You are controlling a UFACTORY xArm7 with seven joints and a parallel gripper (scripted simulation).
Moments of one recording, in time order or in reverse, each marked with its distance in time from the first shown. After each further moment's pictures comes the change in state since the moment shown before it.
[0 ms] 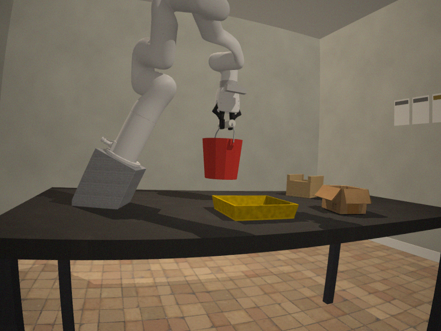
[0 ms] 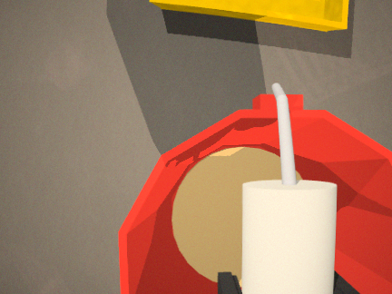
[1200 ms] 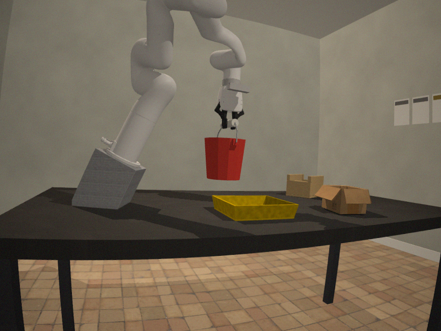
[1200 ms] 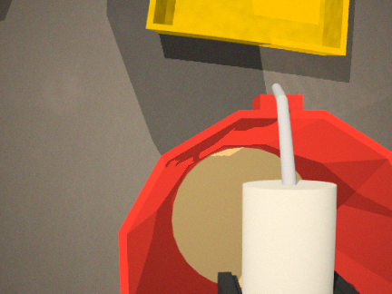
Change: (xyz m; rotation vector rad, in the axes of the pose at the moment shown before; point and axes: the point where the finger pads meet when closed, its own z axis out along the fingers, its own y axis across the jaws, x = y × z) arm 0.029 0.003 0.000 0.000 0.000 0.000
